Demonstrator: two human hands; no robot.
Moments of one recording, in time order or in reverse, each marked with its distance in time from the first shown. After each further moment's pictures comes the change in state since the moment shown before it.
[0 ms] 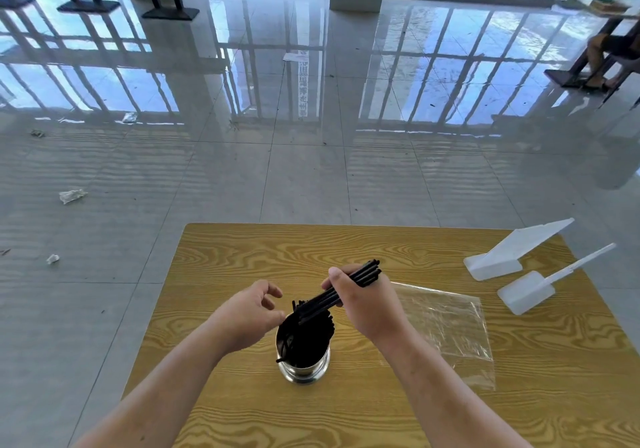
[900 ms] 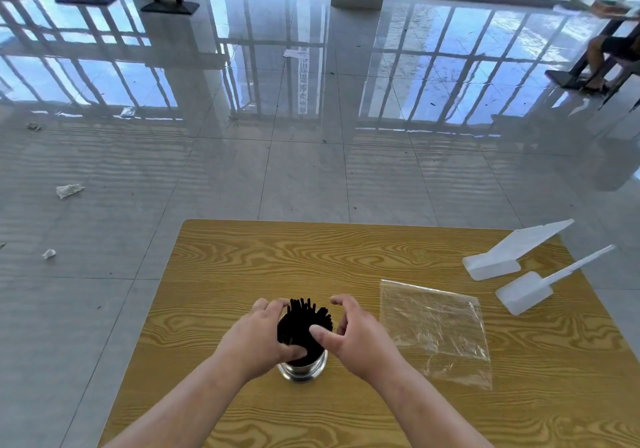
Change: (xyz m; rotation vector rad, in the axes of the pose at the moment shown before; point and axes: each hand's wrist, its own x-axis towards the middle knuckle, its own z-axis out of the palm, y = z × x) left_hand 0.003 -0.023 0.051 0.382 0.075 0.071; right_hand -0.016 0.072 0.011 -0.445 -0.170 0.045
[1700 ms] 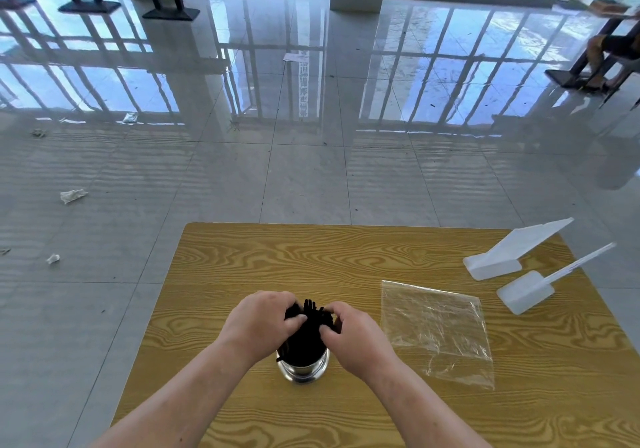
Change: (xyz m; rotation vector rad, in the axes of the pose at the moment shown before) left_hand -0.001 0.027 -0.036 0.062 0.130 0.148; right_hand 0.005 -0.005 0.006 -0.032 -0.016 -0.024
